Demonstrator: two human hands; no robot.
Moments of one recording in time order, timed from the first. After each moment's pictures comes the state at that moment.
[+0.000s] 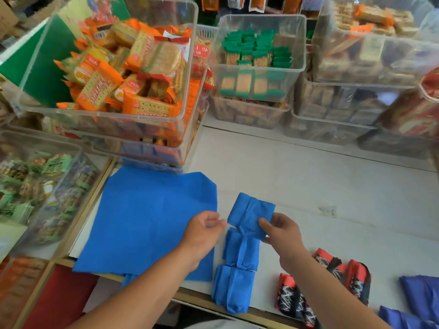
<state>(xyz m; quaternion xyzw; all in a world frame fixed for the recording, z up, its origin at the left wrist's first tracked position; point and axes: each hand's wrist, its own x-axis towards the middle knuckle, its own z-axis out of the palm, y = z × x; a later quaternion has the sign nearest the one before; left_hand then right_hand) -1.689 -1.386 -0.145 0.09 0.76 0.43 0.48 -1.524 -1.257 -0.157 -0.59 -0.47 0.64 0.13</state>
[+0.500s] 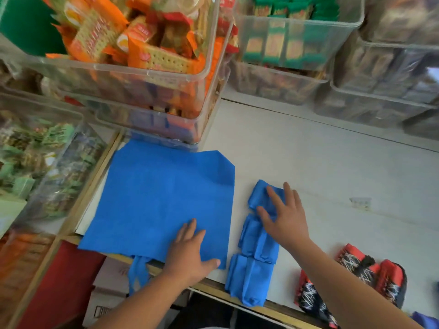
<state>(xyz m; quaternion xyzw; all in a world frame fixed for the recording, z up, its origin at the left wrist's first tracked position) -1.706 -1.485 -0.246 0.35 0.85 0.04 0.39 -1.550 -1.252 -0.249 -0.46 -0.85 0.25 -0.06</state>
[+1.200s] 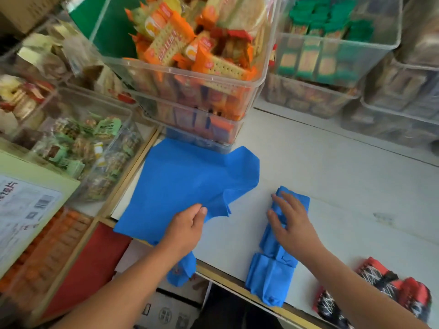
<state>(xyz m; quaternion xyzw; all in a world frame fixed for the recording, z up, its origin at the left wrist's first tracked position) -1.765 -1.510 -0.196 0.24 0.87 0.33 0.28 -1.574 -1.297 -0.192 -0.37 -0.86 0.36 0.02</state>
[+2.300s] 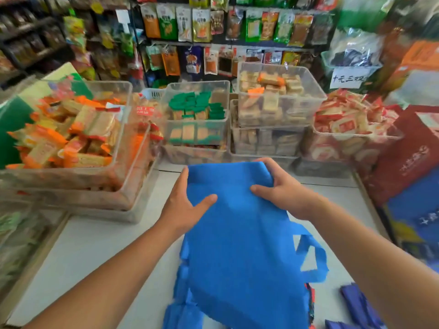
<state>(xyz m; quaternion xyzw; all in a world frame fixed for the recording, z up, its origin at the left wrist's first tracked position) -1.658 -1.258 -0.033 0.39 0.78 0.40 0.28 -1.444 -1.105 0.038 -0.36 -0.68 0.63 0.12</state>
